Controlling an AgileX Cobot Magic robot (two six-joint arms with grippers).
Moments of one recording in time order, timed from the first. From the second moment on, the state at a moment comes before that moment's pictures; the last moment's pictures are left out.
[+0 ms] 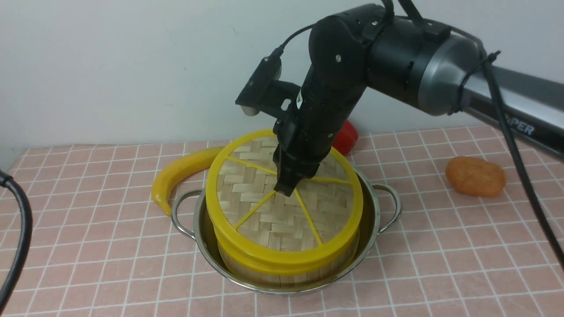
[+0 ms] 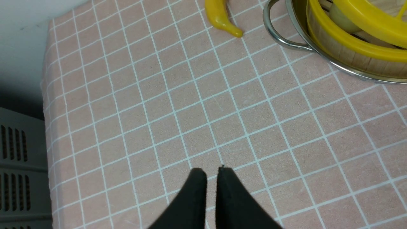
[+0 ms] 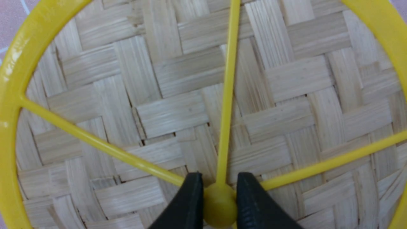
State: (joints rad) right arm 0.68 2.10 -1.98 0.12 1.22 -0.45; left arm -0.20 0.75 -1.01 0.21 1.23 0.12
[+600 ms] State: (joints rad) right arm 0.68 2.10 -1.98 0.12 1.21 -0.46; left arm -0.20 0.75 -1.01 0.19 1.23 0.12
